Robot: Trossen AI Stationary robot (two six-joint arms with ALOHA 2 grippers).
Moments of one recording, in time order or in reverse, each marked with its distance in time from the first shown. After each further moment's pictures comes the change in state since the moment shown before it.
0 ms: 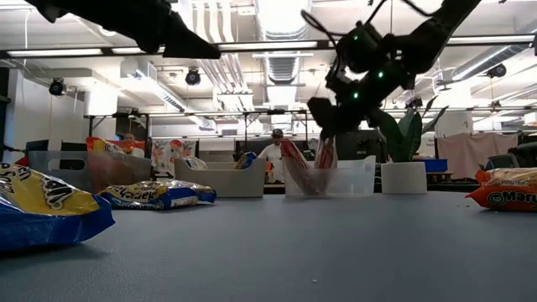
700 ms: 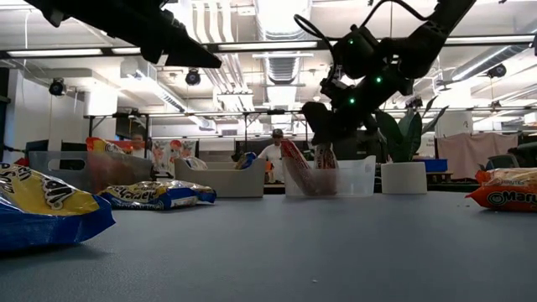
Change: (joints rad) left arm 0.030 0.008 -0.001 -0.021 0.000 -0.001; right arm 0.052 0.055 0.000 0.021 -0.006 0.053
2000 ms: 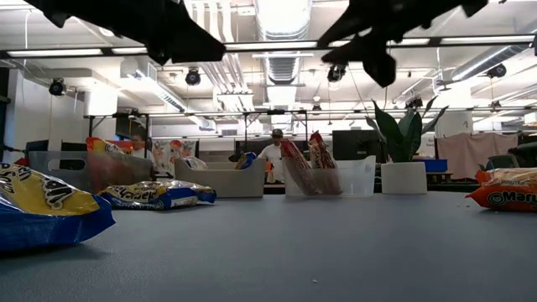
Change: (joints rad) left arm -0.002 0.001 0.000 0.033 0.139 -0.302; right arm 0.448 -0.389 0.000 -0.273 -0.342 0.425
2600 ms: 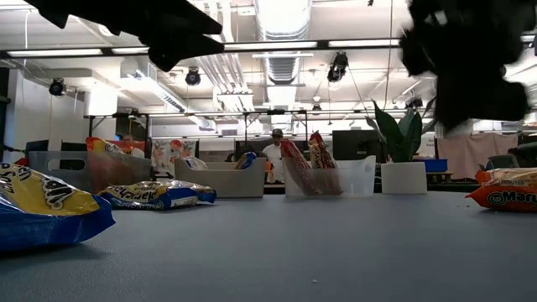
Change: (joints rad) left arm -0.022 0.000 0.000 0.001 0.212 -0.182; right arm 0.297 0.106 0.002 -0.484 -0.048 0.663
